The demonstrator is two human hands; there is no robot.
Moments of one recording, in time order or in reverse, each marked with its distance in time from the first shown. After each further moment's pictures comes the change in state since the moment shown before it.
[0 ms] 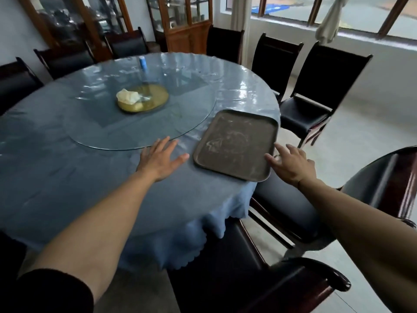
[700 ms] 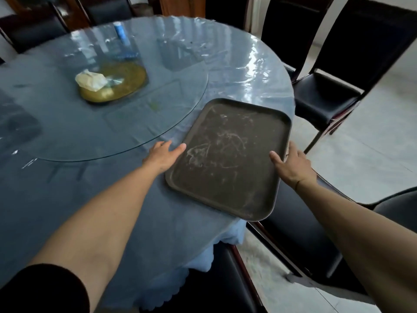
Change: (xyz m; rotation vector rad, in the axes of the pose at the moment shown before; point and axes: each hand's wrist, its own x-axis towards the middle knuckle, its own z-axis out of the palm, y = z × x) left_hand 0.237 0.053 0.123 -0.321 -0.196 -0.333; right_hand 0.220 0.058 0.111 0.274 -0.144 0.217
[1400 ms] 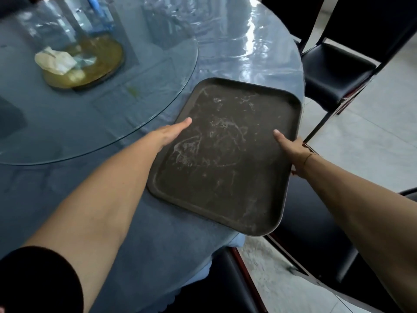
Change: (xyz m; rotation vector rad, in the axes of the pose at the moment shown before) left_hand 0.097 0.051 0.030 -0.301 -0.323 -0.229; right_hand 0.084 -0.008 0.033 0.636 -0.218 0.450
